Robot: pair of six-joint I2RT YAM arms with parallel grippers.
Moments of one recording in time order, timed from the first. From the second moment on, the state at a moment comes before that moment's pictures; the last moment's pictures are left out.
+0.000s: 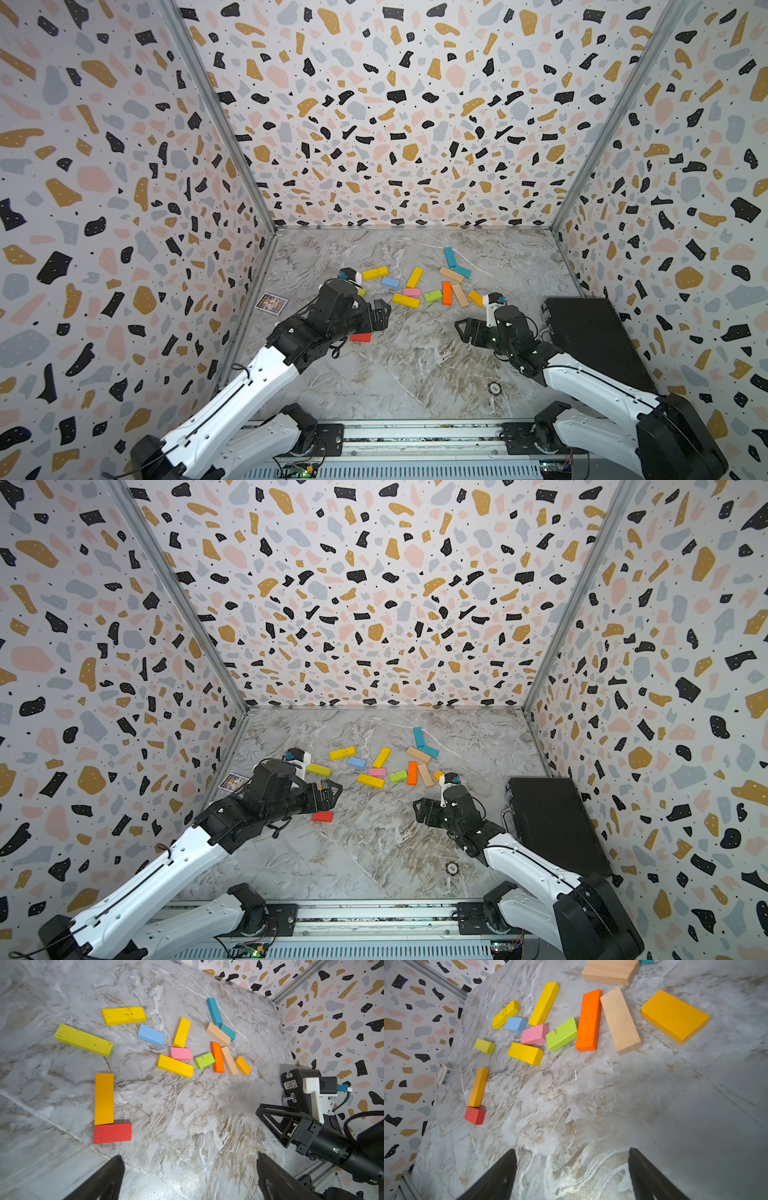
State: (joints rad) left arm -0.62 0.95 0.93 -0.68 0.00 -0.61; right arm 0.55 1.07 0.42 0.00 -0.10 0.64
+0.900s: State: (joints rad) left arm -0.62 0.69 0.67 -0.72 0.07 -0.60; right arm 0.59 1.79 1.23 -0.44 -0.01 0.57
